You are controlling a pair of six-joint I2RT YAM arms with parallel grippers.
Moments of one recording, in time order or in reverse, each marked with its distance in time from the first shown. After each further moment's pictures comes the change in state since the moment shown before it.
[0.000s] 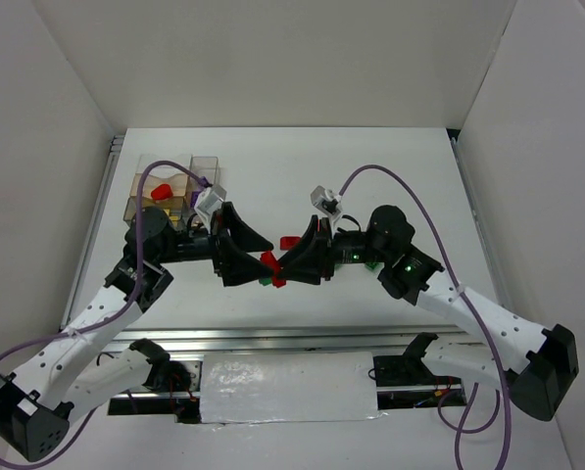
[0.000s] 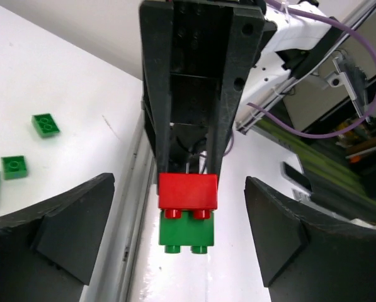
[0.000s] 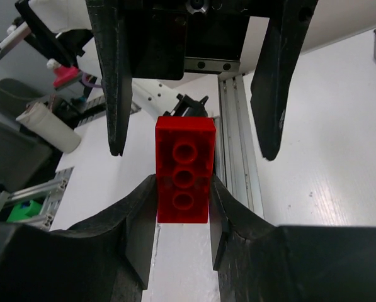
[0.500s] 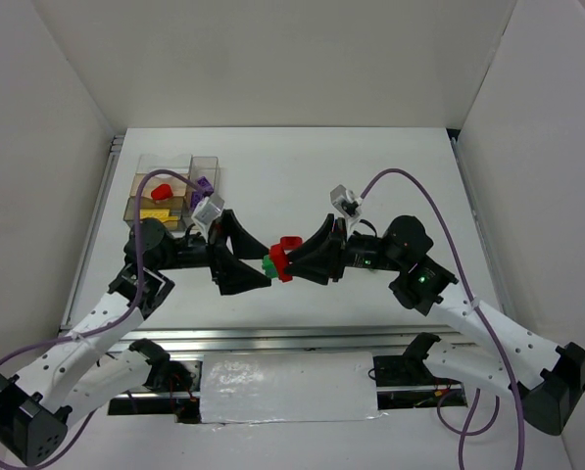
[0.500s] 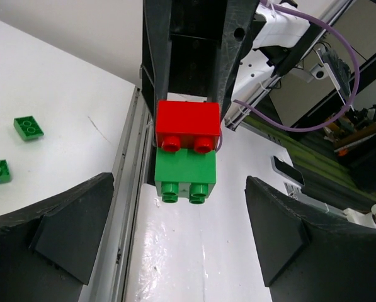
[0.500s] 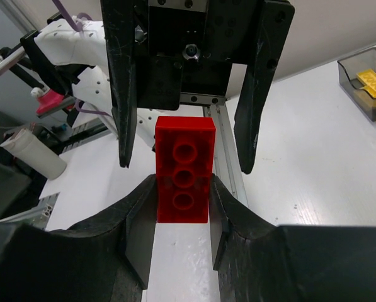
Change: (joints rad) left arm -0.002 -0.039 -0.095 0.135 0.033 -0.061; right arm 0.002 -0.117 -0.053 0.031 0.111 0.025
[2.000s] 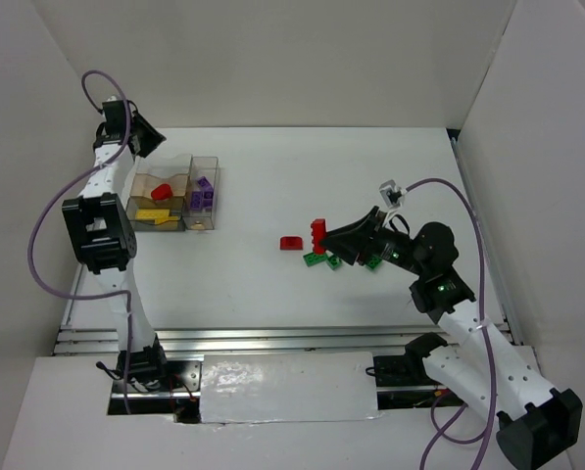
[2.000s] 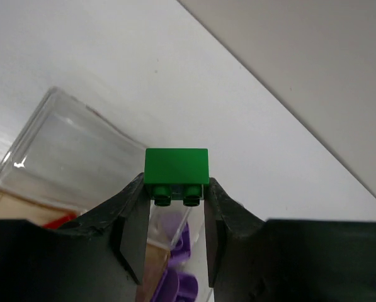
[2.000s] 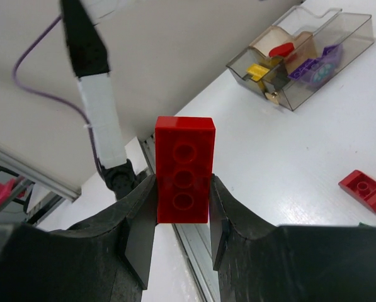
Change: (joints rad) left arm 0.707 1.243 1.157 -0.687 -0.872 0.006; right arm -0.341 -0.158 -0.156 -0.035 0.058 0.146
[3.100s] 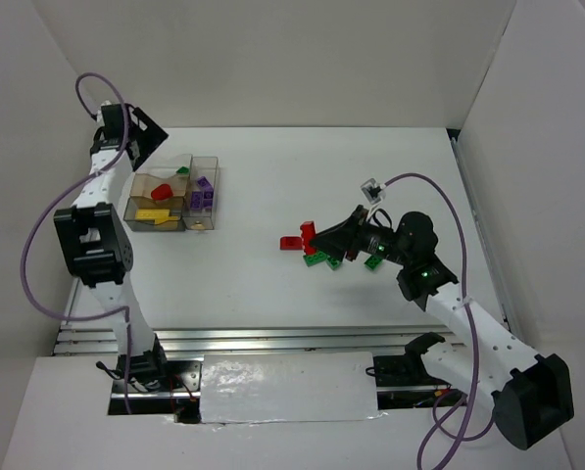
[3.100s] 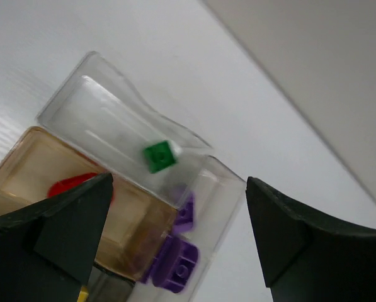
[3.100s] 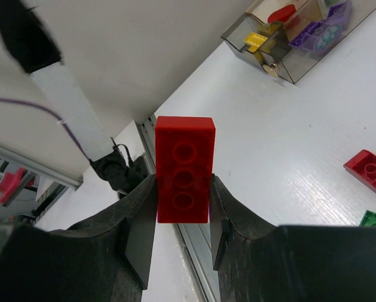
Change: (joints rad) left arm -0.013 -0.034 -0.029 -0.029 -0.154 -0.019; right arm 0.019 0.166 -0.020 0.077 -0.033 0.005
